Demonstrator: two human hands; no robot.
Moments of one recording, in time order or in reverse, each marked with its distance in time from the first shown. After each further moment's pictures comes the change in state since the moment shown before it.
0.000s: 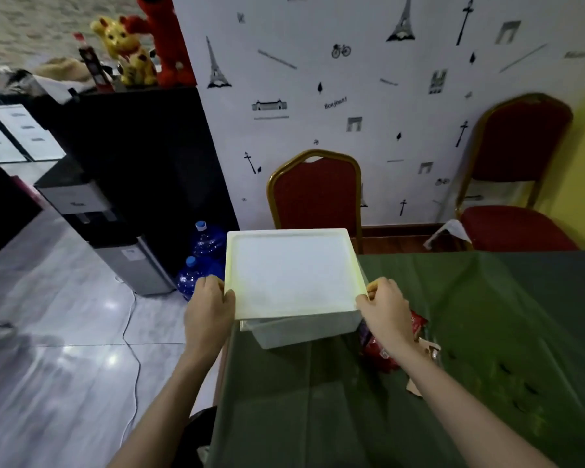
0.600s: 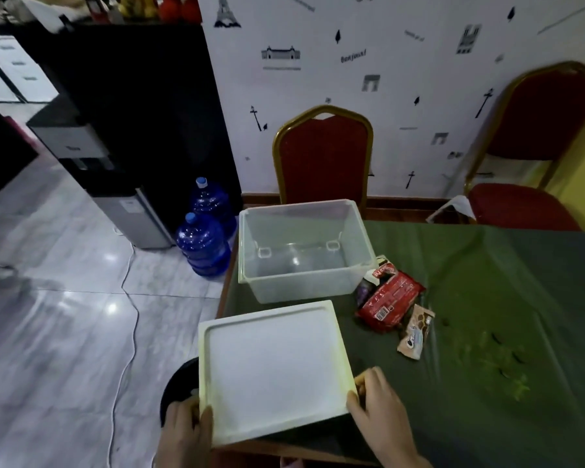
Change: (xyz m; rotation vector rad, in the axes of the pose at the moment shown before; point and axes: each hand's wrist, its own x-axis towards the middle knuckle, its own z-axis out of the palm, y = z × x) left_hand -0.236 -0.114 0.017 -0.059 -0.058 -0.189; right_hand -0.169 0.093 0.045 -0.173 -0.390 -0.067
